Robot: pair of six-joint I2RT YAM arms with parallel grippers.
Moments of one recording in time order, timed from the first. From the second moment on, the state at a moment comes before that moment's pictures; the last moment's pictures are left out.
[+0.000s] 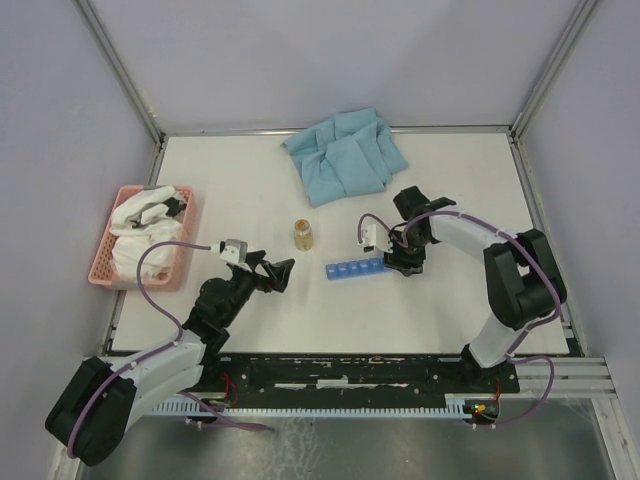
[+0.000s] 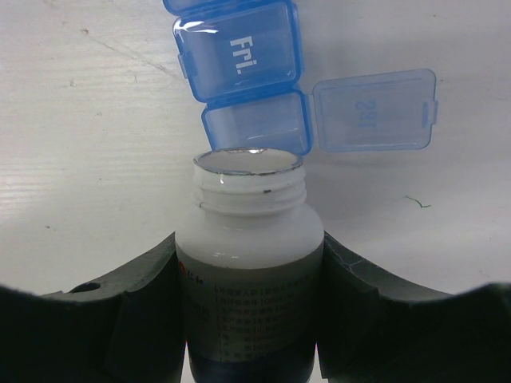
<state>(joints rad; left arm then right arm) -0.55 0.85 0.02 0.82 -0.05 -0.33 0.40 1.70 1.08 -0.77 -0.25 -1.09</state>
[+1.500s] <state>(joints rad) -0.55 0.85 0.02 0.82 -0.05 -0.33 0.44 1.72 1.10 -0.79 -0.17 -1.07</state>
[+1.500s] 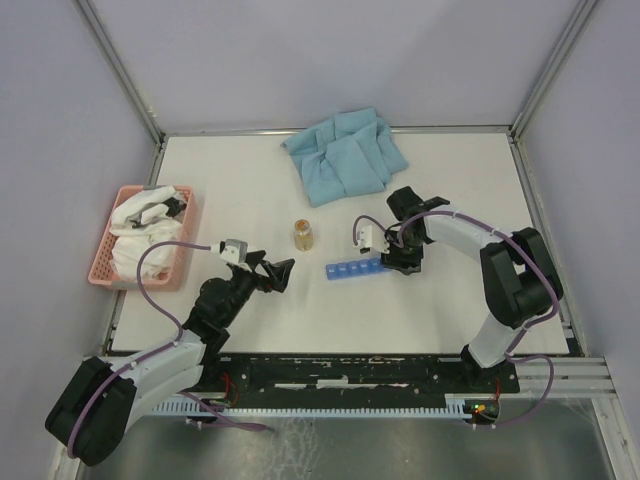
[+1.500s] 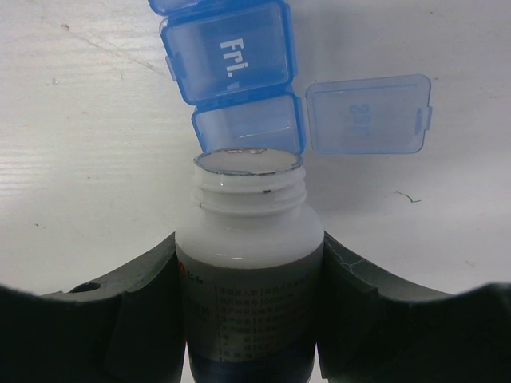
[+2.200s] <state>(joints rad) -0.55 0.85 0.02 0.82 -0.05 -0.33 0.46 1.72 1.11 -0.79 -0.12 -1.07</state>
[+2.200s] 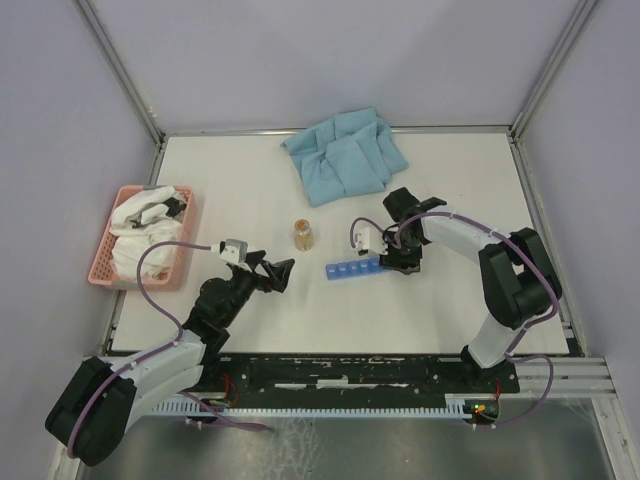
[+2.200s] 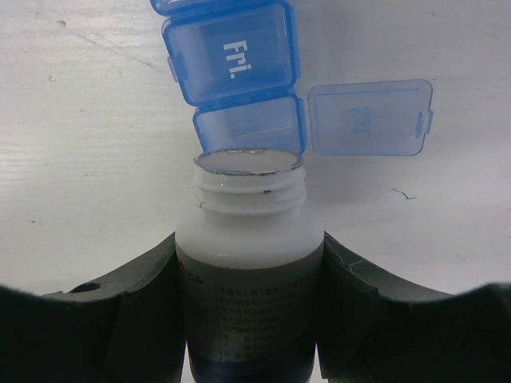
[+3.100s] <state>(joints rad) -0.55 0.85 0.02 0.82 -0.05 -0.33 0.49 1.73 1.12 -0.81 -0.07 -1.06</state>
